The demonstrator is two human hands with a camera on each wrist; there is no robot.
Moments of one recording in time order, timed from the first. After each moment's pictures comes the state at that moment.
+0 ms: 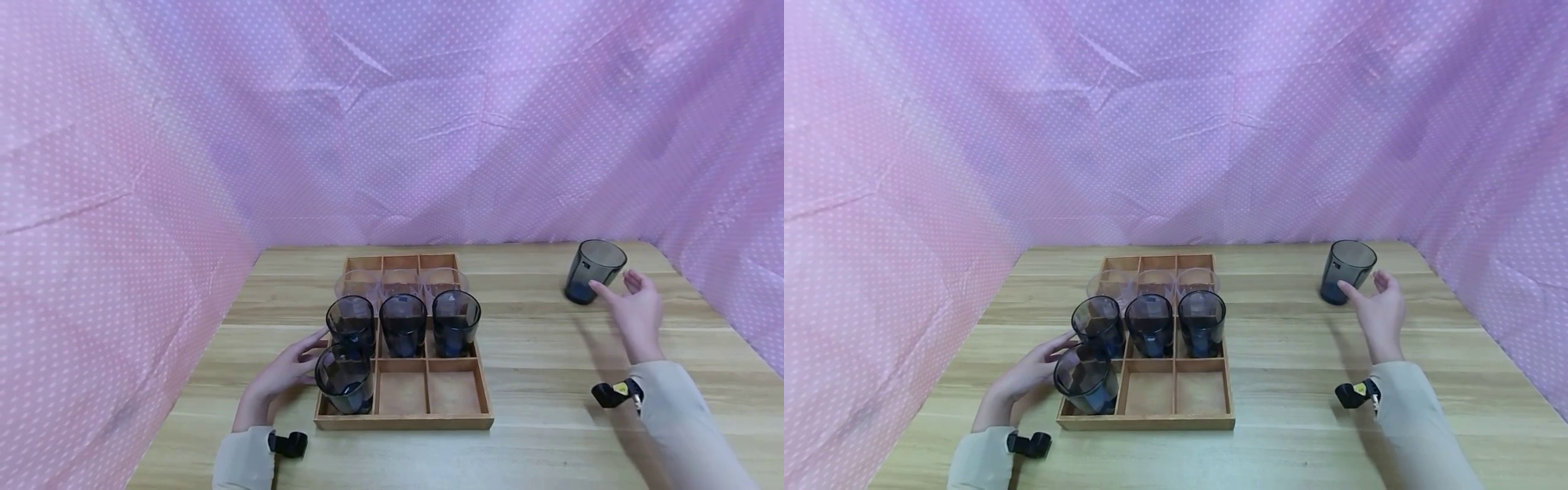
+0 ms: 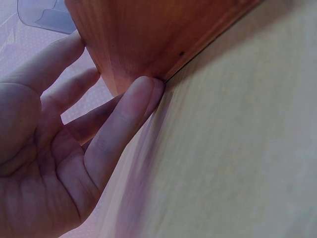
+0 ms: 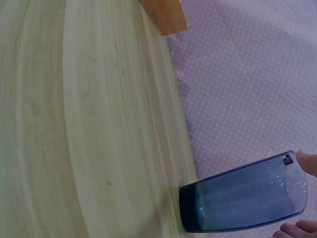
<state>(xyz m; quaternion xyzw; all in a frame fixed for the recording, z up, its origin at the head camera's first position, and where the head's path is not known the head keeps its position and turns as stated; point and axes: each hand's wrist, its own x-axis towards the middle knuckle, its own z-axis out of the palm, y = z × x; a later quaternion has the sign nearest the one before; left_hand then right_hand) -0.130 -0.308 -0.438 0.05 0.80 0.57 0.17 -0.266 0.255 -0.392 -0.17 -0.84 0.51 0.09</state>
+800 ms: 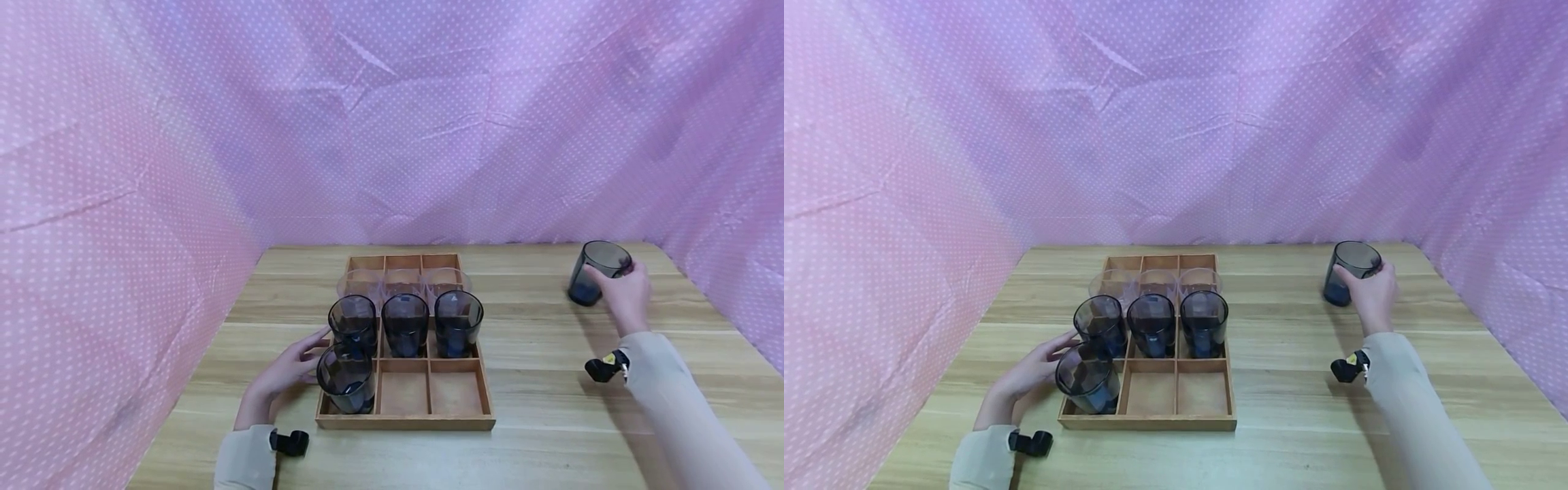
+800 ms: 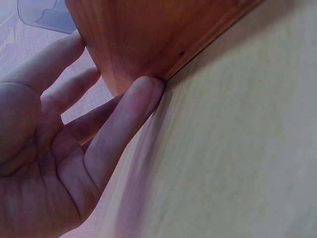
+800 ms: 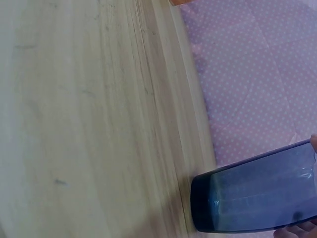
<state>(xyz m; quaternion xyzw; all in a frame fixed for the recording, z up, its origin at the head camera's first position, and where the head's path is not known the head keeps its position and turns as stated) -0.130 -0.308 -0.434 0.06 0.81 0.56 0.17 -0.308 0.255 -0.401 -0.19 -0.85 0.47 0.10</state>
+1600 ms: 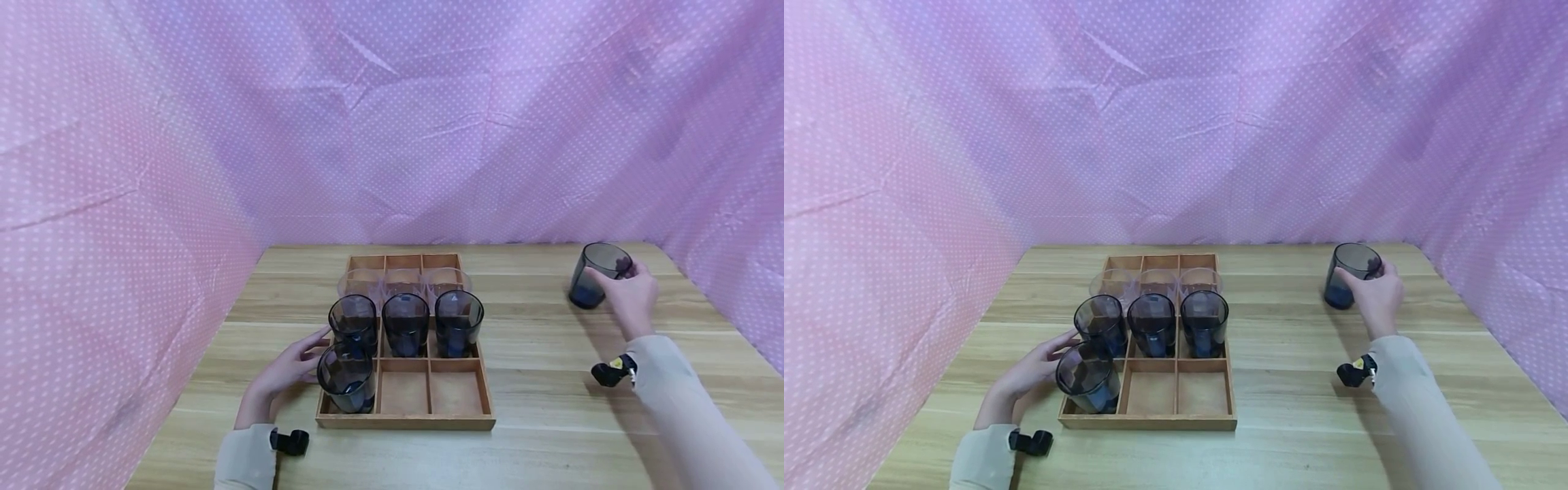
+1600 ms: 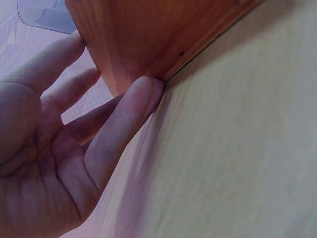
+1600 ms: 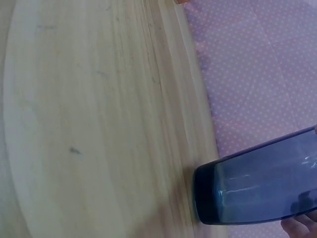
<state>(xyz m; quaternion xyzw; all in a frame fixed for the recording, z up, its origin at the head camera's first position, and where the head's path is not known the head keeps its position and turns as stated) -0.130 -0.308 -0.439 0.06 0.80 0.58 0.17 -0.306 0.260 -0.404 -0.18 -0.84 0.49 0.16</state>
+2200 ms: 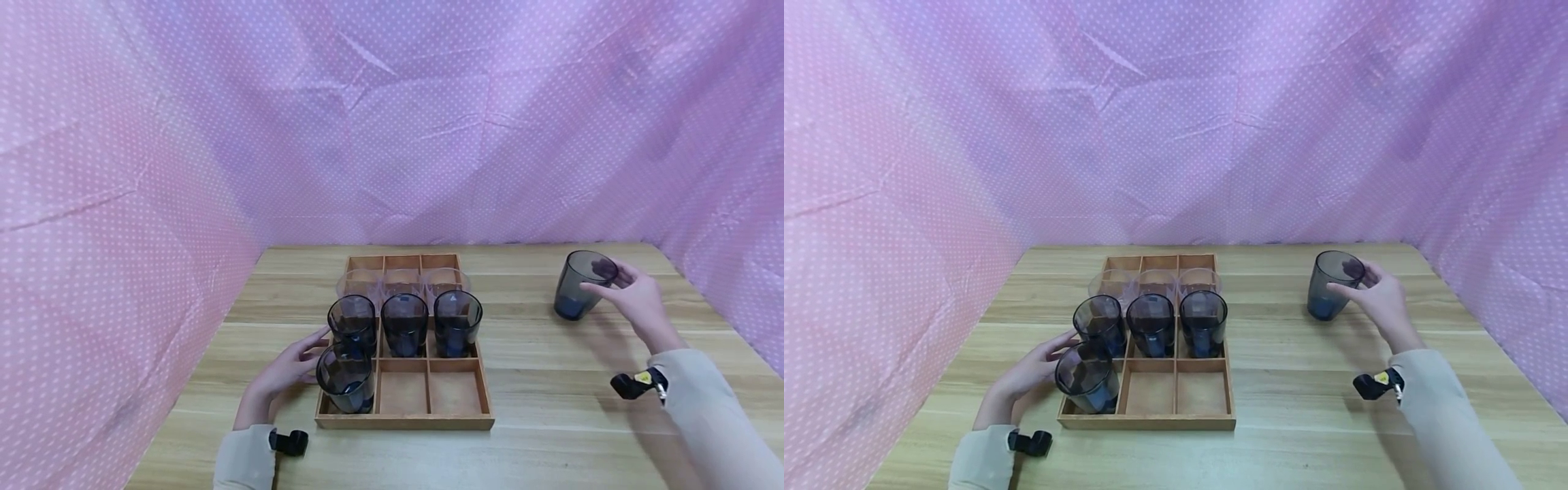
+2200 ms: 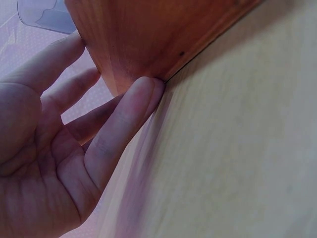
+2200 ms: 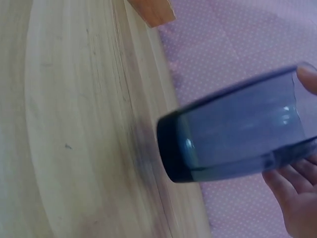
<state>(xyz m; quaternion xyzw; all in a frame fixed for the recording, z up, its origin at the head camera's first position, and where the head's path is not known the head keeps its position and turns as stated) -0.130 -0.308 -0.439 0.06 0.80 0.57 0.17 -0.278 0.273 -0.389 0.03 -0.82 0.57 0.05</state>
